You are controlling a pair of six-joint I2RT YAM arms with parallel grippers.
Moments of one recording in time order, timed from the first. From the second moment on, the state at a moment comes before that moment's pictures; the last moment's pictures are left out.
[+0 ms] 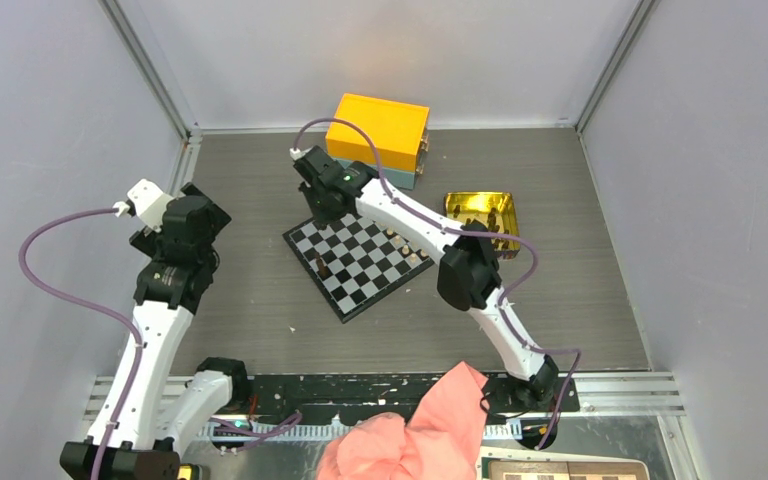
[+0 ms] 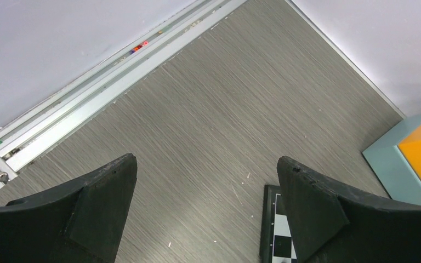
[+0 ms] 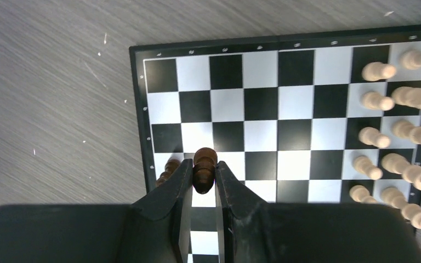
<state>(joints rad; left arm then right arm) -0.12 0.84 0.93 -0.58 -0.70 -0.64 0.88 2.32 2.30 -0.87 0.13 0.31</state>
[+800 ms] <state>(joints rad) -0.12 0.77 0.88 -0.62 -0.67 -0.68 0.98 2.49 2.44 -0.92 0.08 0.30</state>
